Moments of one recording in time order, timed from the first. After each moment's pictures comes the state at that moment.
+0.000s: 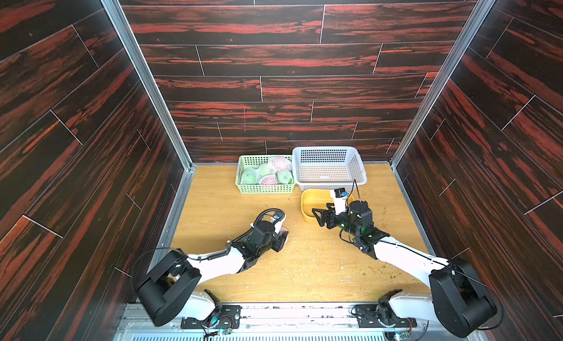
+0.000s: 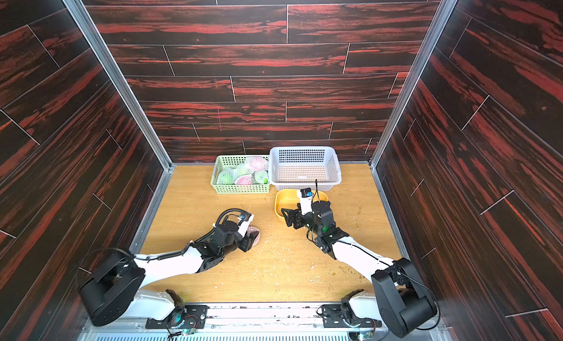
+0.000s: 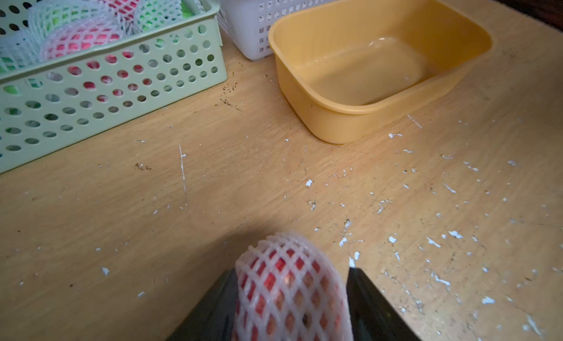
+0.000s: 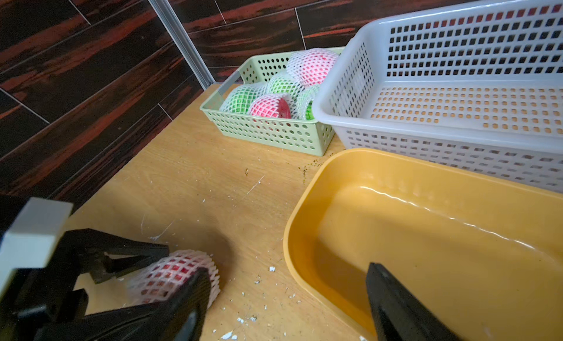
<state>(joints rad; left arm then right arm) -0.74 1.35 0.50 0.30 -0.10 -0.10 0.50 1.31 0.60 0.35 -0.24 0.25</state>
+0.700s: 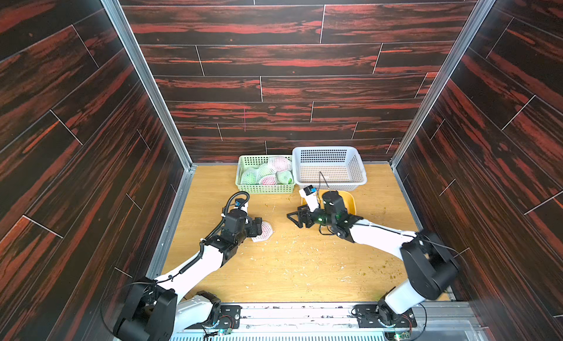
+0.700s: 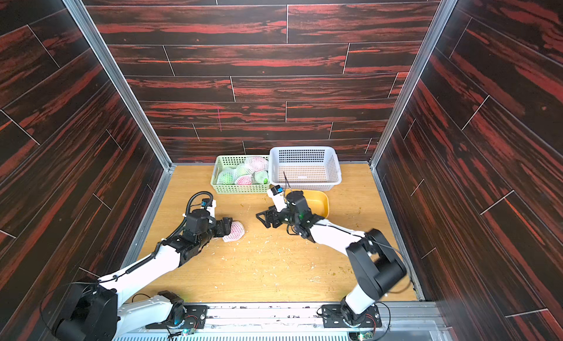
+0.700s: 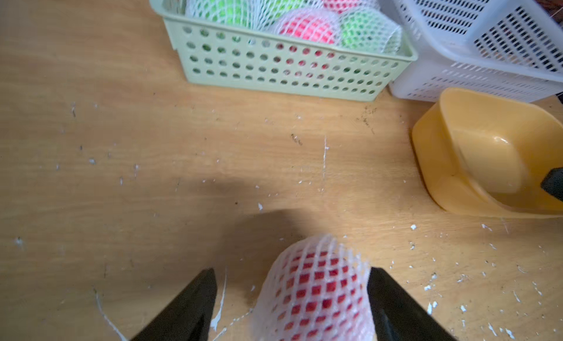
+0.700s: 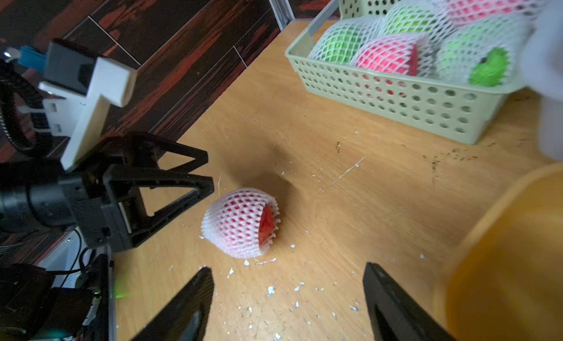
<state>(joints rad) -0.39 1.19 0.54 0.01 -0.06 -0.41 0.66 1.66 0.93 0.23 -0.46 0.27</state>
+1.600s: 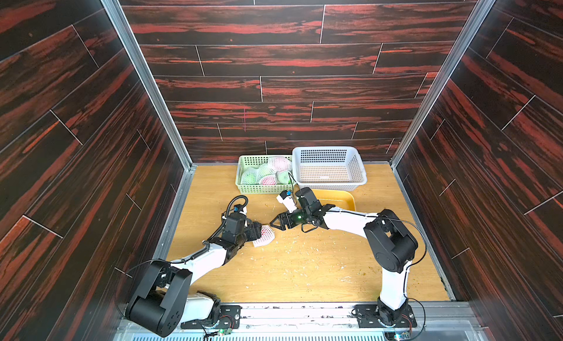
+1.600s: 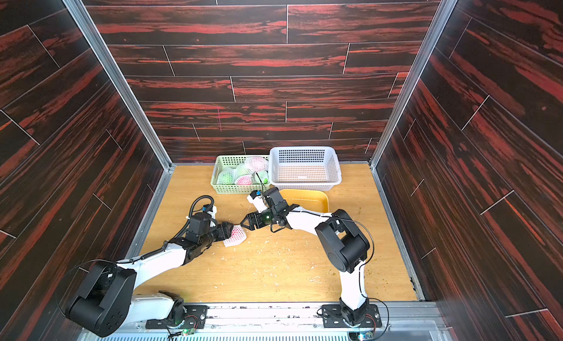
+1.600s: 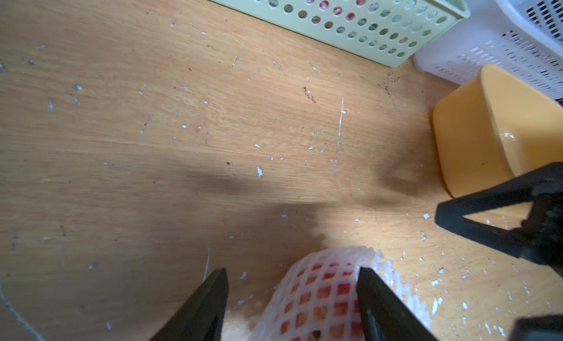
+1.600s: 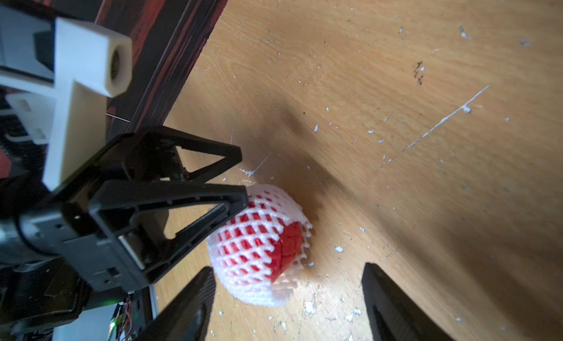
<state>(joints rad) -0.35 1.30 0.47 0.14 0.06 -0.52 0.73 1.94 1.22 -0.01 -0.56 0.32</state>
